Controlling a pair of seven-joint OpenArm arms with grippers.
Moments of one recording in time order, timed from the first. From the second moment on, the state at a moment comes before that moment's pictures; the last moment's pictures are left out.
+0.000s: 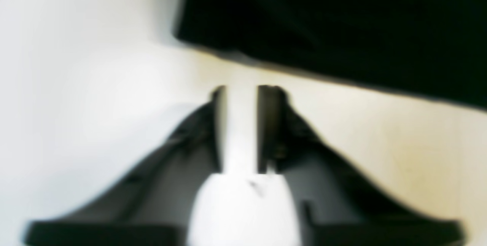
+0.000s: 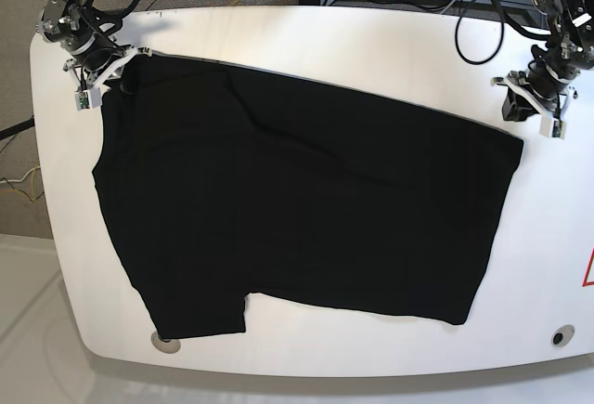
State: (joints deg) left arm 16.7 -20.1 -30.7 87.9 -28.6 -35.1 42.6; right arm -20.2 13.8 34.4 88.0 26.2 39.7 -43.7
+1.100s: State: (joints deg) left arm 10.1 -20.8 -29.6 74.0 -30.7 -34.9 34.8; right arm -20.6 13.7 34.5 88.3 26.5 39.7 -43.3
